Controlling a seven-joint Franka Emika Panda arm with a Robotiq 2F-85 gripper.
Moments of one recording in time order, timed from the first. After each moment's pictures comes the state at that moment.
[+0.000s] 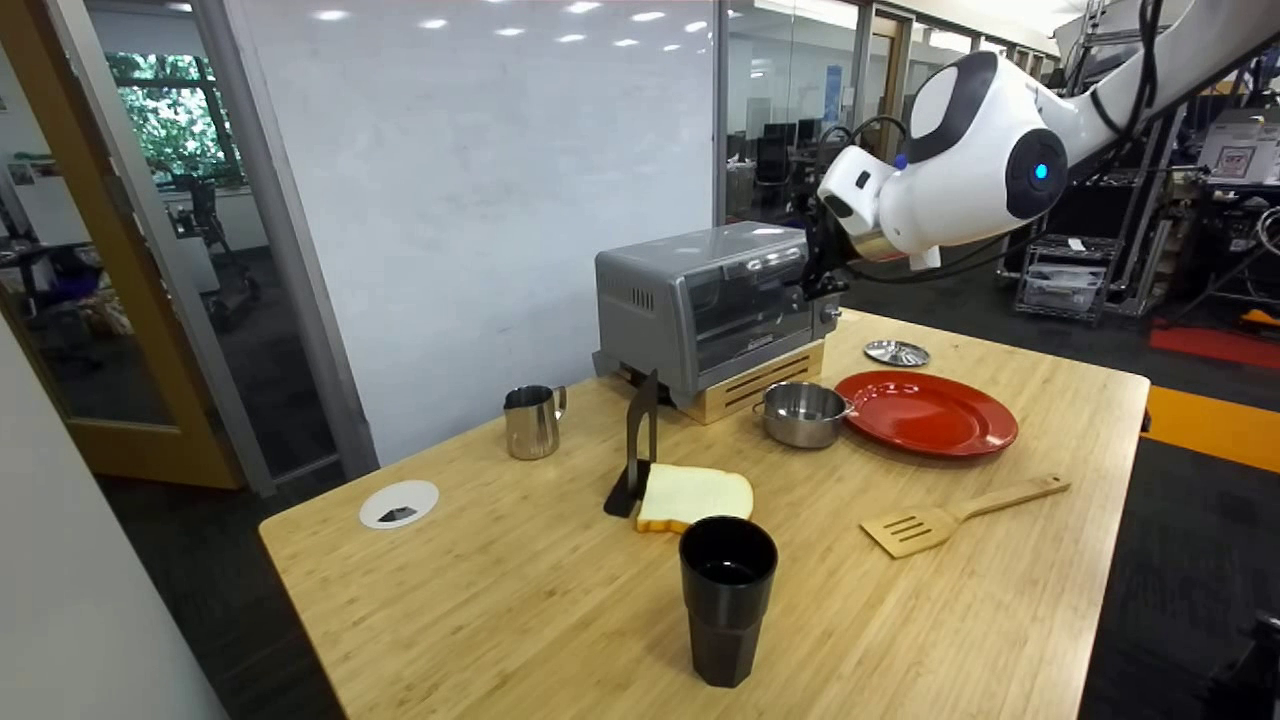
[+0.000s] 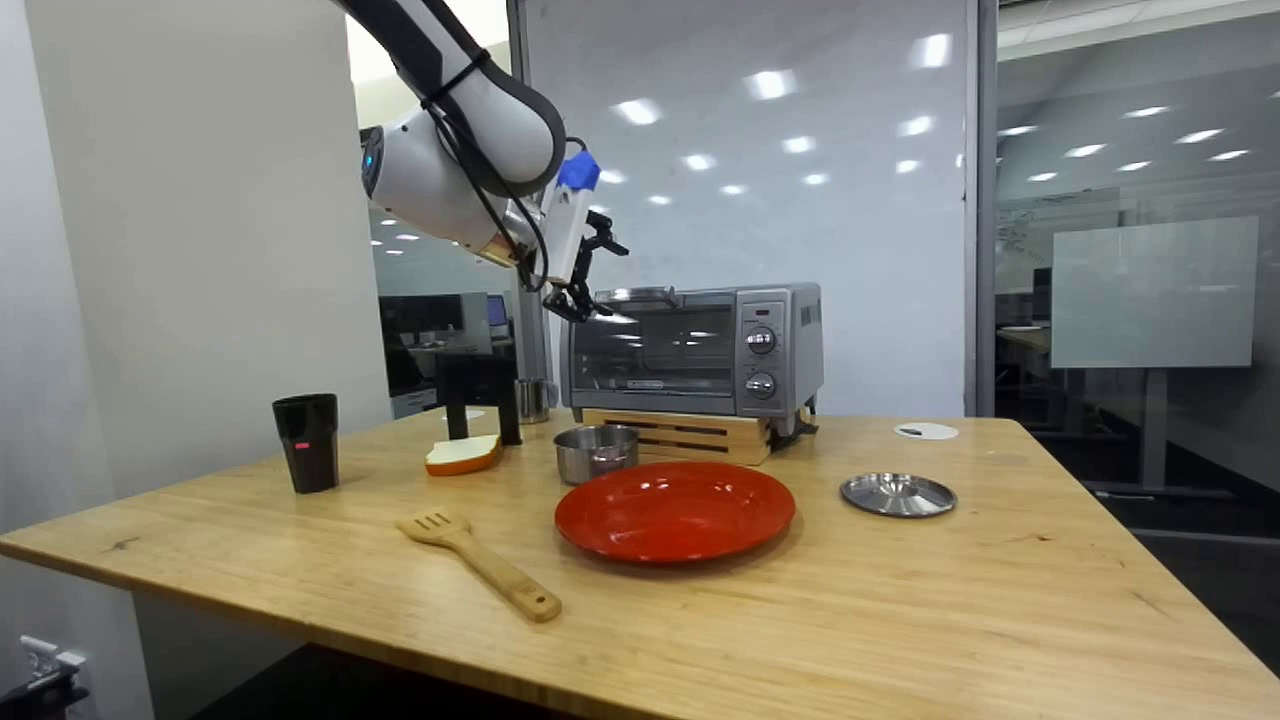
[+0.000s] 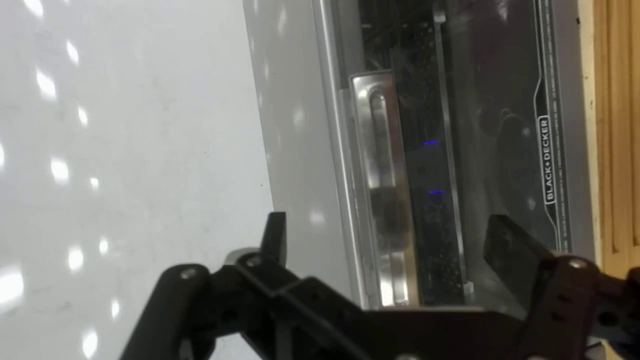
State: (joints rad) arm -0.07 0.31 -0.01 -1.91 -2.55 2.84 1.09
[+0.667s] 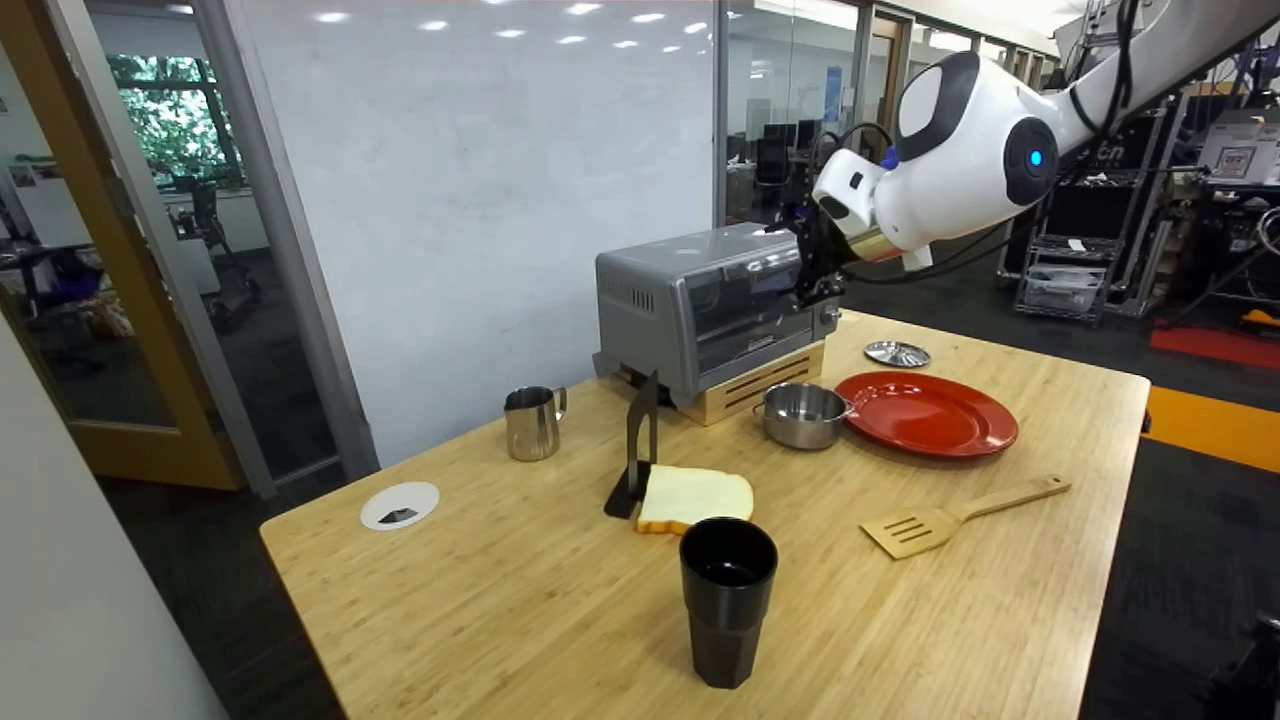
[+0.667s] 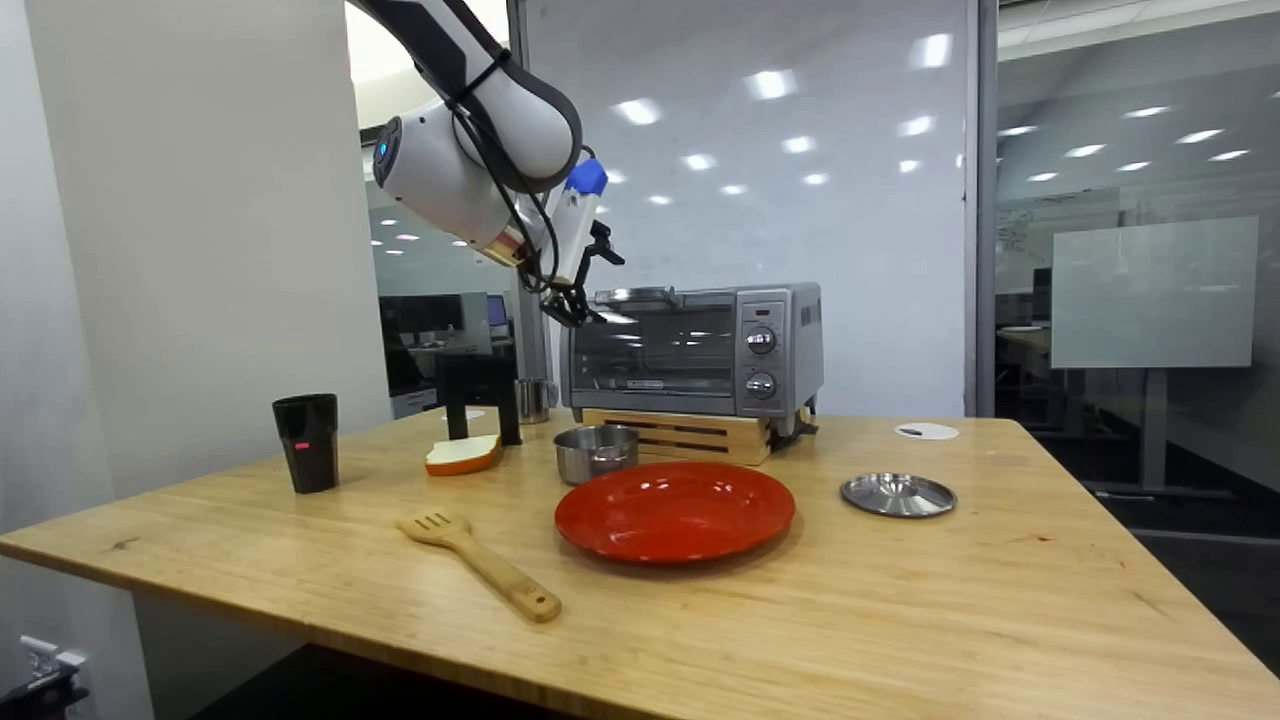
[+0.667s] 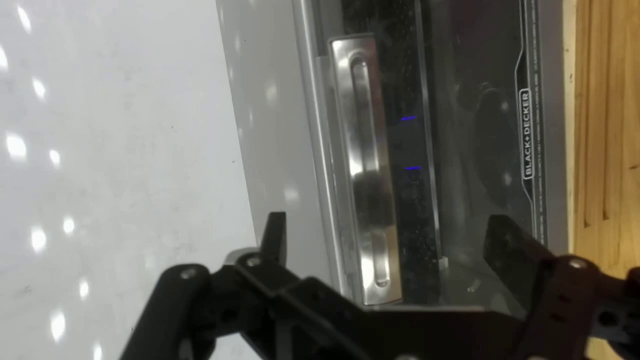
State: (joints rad) arm -0.09 0.35 0.00 -1.84 -2.60 2.96 1.11
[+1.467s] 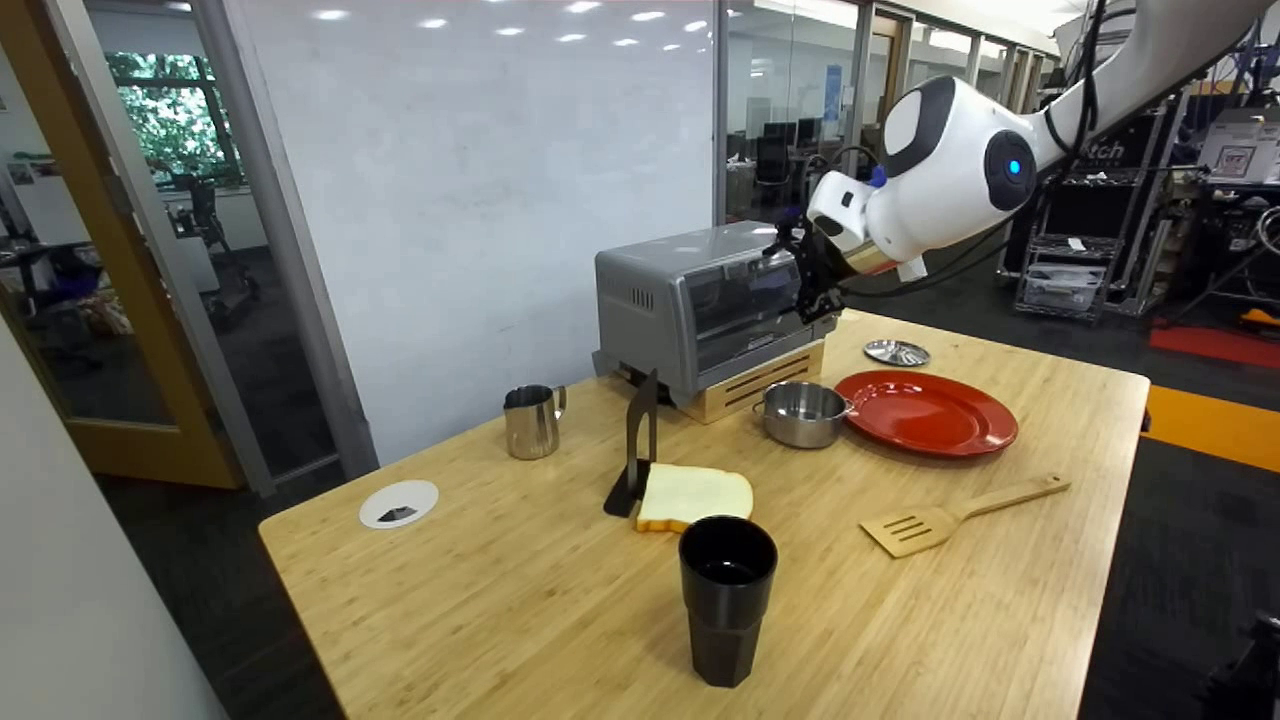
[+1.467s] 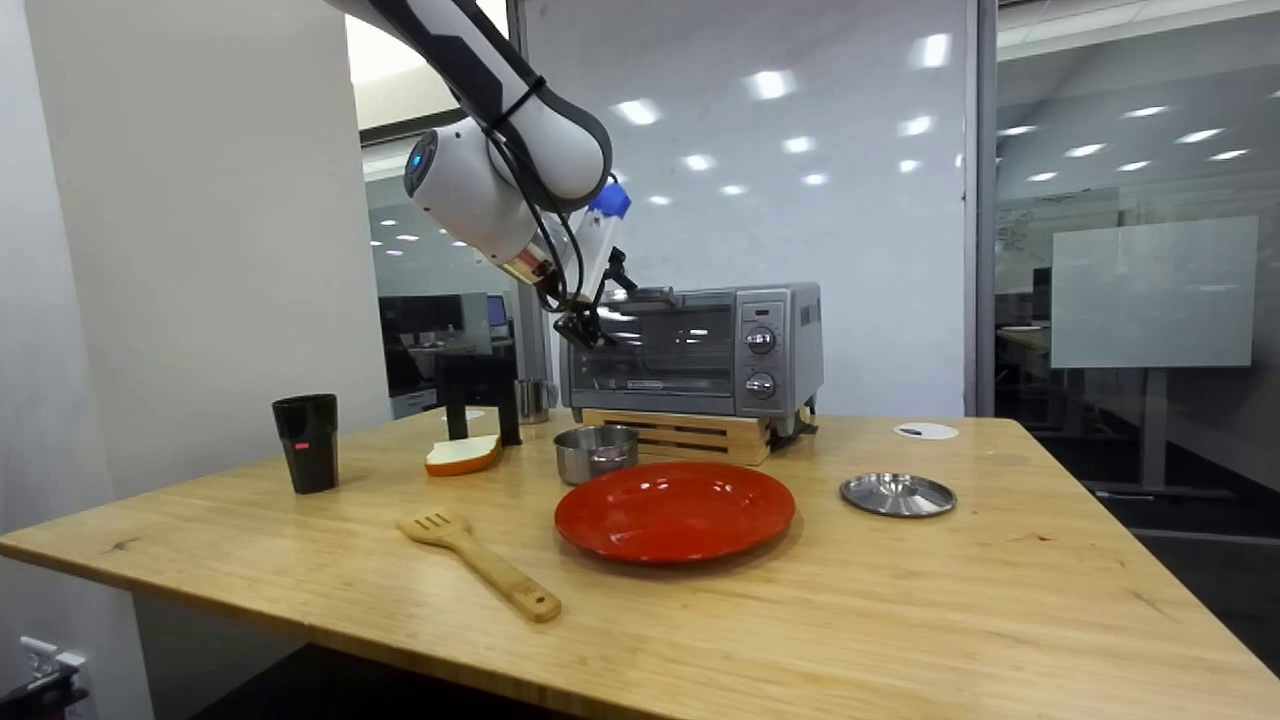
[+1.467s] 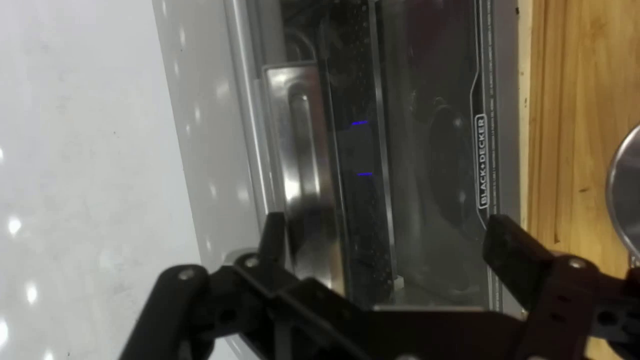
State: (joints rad) arm -0.11 0.45 -0.02 -1.74 -2.60 3.07 1.07
